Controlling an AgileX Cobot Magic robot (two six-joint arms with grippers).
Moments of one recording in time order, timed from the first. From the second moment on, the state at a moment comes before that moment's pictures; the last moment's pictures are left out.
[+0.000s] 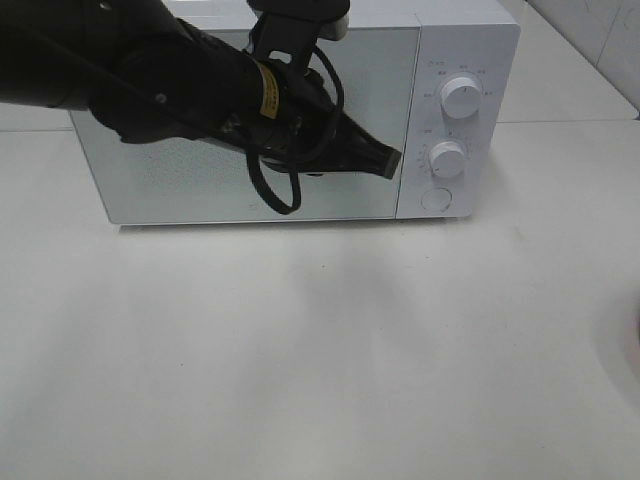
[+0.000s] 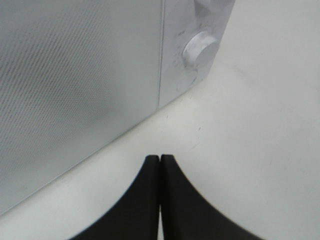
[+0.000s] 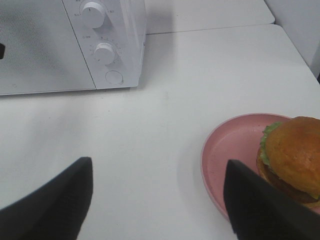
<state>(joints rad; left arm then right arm) -0.82 1.80 -1.23 0.33 0.22 -0.42 0.12 0.00 -0.50 -0.08 0.97 0.18</state>
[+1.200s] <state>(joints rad) -0.07 1.39 -0.98 -0.15 1.05 0.06 0.12 0.00 -0.50 -0.08 0.97 0.18</state>
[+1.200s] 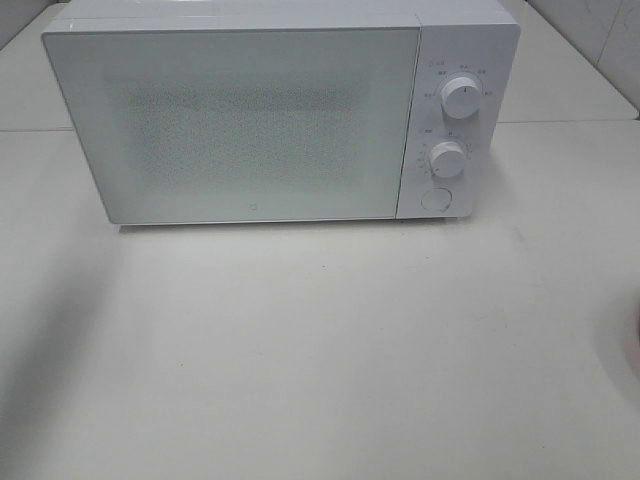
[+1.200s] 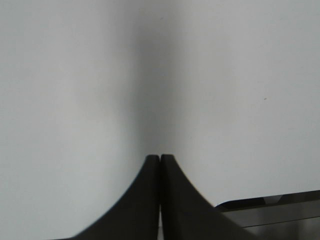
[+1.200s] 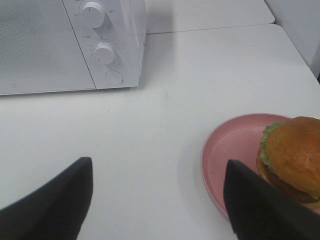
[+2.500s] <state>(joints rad) 0.00 0.08 -0.54 -0.11 1.11 0.07 0.12 0.00 -0.50 -0.08 0.97 0.18</state>
